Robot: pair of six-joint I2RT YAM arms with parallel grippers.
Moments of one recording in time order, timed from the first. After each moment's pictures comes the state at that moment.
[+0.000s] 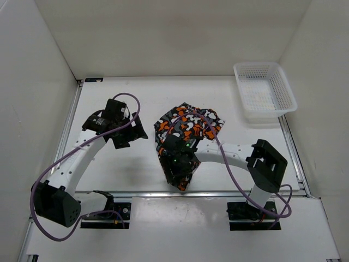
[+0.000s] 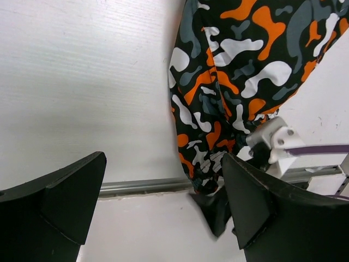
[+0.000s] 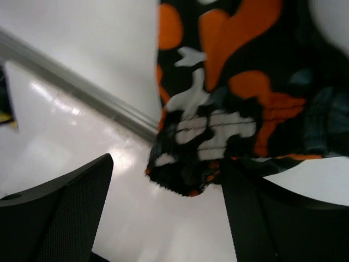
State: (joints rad) left arm -0.34 1.22 1.15 -0.95 0.10 -0.67; right arm 1.10 1.69 1.17 -0.71 -0.19 0.66
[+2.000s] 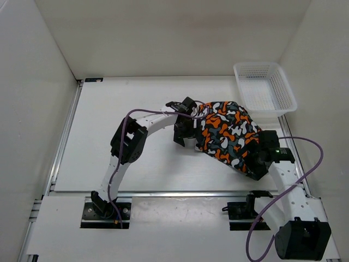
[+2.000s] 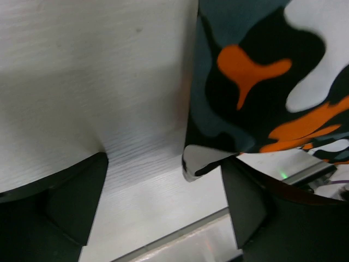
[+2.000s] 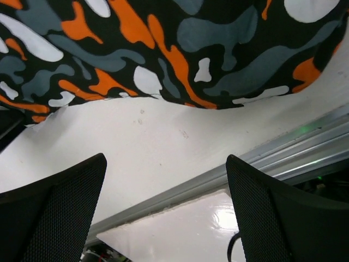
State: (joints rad) left arm -0.74 2.24 1.80 -0.80 0.27 -0.65; right arm 0.02 0.86 0.69 -1.02 -0.07 0.86
